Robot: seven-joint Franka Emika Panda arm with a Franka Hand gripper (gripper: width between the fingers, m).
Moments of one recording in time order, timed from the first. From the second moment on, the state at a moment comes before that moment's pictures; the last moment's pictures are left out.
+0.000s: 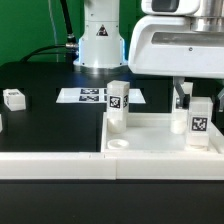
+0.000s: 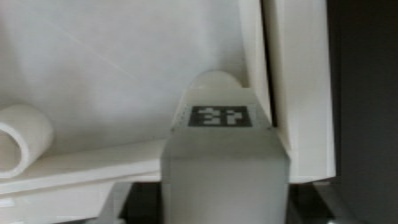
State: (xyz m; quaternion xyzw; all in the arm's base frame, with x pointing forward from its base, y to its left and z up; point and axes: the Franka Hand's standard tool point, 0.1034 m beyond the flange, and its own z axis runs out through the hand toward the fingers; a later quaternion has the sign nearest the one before) arm 0.680 0.095 0.088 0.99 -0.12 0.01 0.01
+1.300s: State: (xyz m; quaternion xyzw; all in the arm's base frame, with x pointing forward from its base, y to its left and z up) arm 0.677 0.105 0.087 0.62 -0.78 0.02 -0.06
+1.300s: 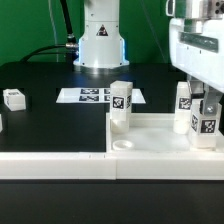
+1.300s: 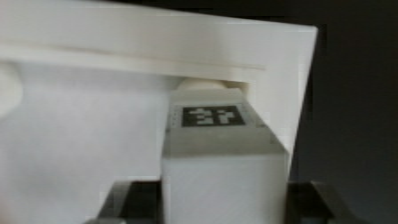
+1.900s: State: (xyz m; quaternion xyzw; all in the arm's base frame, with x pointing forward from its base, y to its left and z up) arm 0.671 0.112 0.084 0.72 -0.70 0.03 -0.03
